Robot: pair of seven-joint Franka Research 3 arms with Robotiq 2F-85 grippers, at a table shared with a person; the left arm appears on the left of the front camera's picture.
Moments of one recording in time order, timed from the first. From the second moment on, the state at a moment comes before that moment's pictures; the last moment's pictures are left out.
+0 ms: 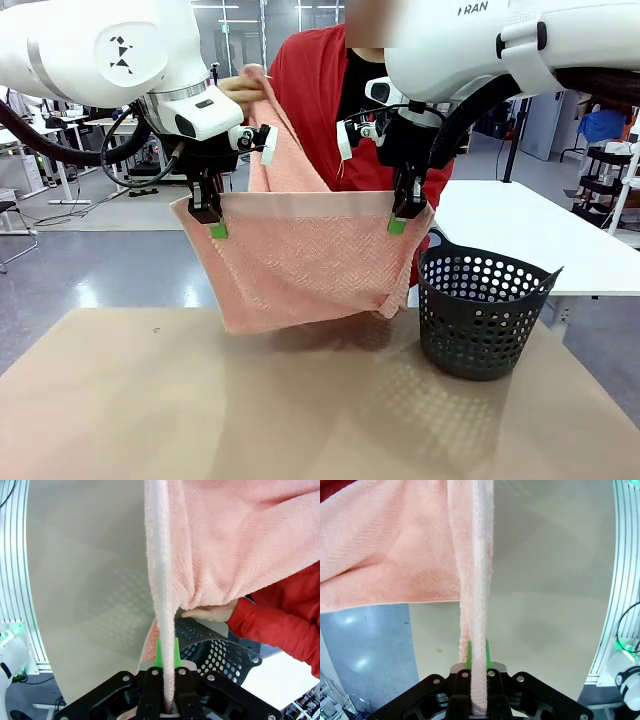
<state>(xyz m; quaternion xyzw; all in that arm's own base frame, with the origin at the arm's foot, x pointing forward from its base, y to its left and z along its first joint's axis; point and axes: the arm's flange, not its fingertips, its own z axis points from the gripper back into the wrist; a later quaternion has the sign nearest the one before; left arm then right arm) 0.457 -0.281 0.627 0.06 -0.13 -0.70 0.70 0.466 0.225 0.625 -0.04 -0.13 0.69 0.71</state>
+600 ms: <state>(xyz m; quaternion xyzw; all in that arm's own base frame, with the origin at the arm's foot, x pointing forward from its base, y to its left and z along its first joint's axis) 0.457 -0.281 0.627 0.06 -0.13 -0.70 0.70 0.465 0.225 0.625 -0.04 -0.13 0.69 0.71</state>
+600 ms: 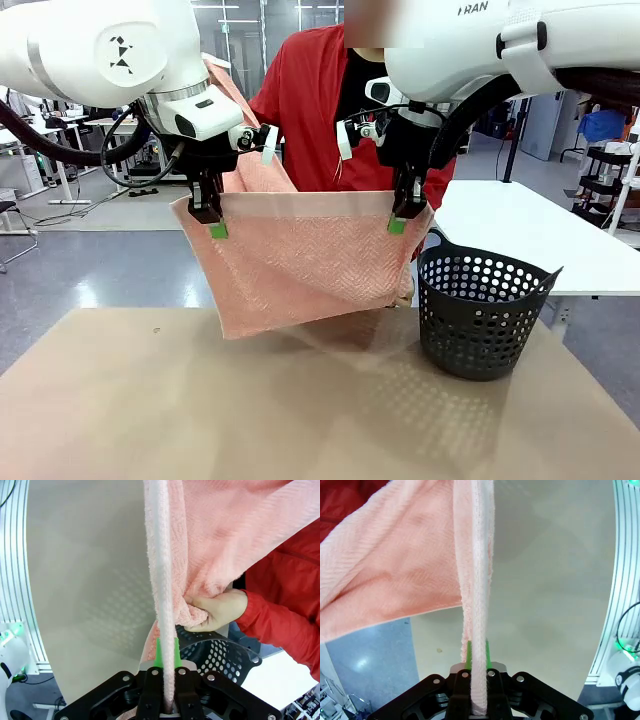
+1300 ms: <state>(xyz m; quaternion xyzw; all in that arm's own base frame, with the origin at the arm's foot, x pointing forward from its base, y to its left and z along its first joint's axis) 0.457 -0.281 0.627 0.06 -0.13 -0.70 0.70 0.465 0.225 0.625 -0.04 -0.13 0.69 0.71</state>
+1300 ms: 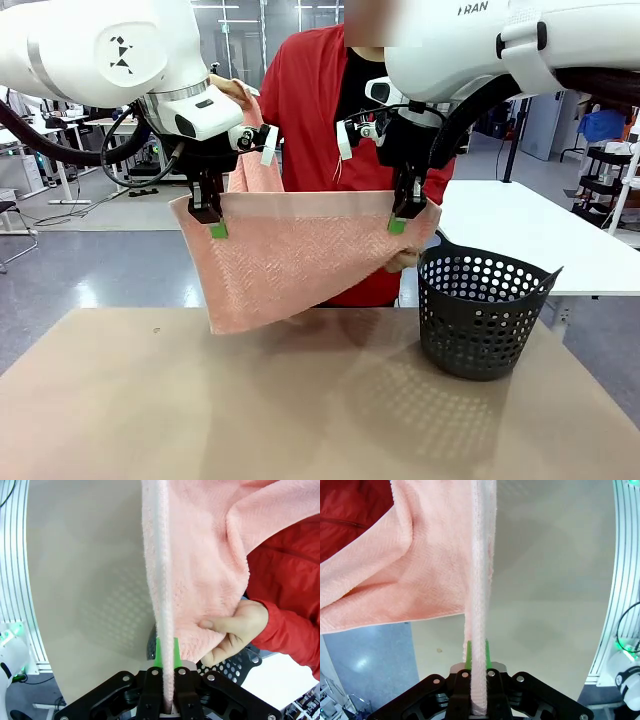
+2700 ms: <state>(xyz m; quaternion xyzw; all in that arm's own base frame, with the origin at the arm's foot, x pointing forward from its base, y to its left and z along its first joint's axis) 0.457 -0.281 0.627 0.06 -0.13 -0.70 0.70 0.465 0.225 0.625 -0.04 -0.13 0.69 0.71</state>
